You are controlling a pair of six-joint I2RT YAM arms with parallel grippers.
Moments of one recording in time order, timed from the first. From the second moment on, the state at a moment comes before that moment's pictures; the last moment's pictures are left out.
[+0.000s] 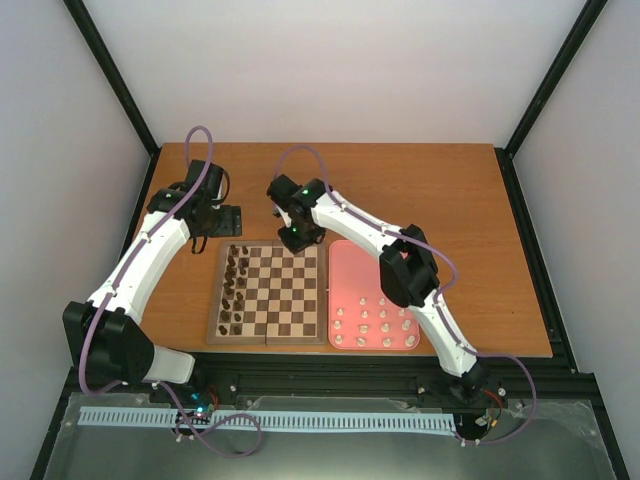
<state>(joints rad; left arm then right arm) -0.22 1.38 1.30 -1.01 -0.18 -0.29 0.83 2.36 2.19 -1.16 -0.03 0.17</state>
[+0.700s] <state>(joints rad) -0.22 1.38 1.30 -1.01 -0.17 -0.29 0.80 2.43 2.24 -1.16 -0.08 0.15</state>
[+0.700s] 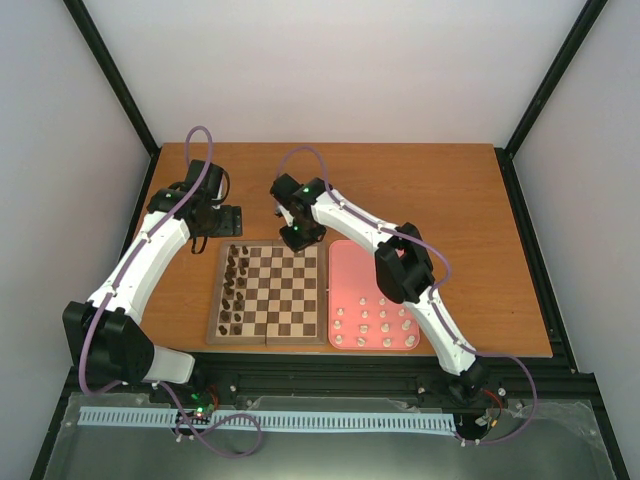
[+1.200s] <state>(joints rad) -0.22 1.39 1.30 -1.01 -0.17 -0.29 0.80 2.43 2.24 -1.19 -0.12 0.12</state>
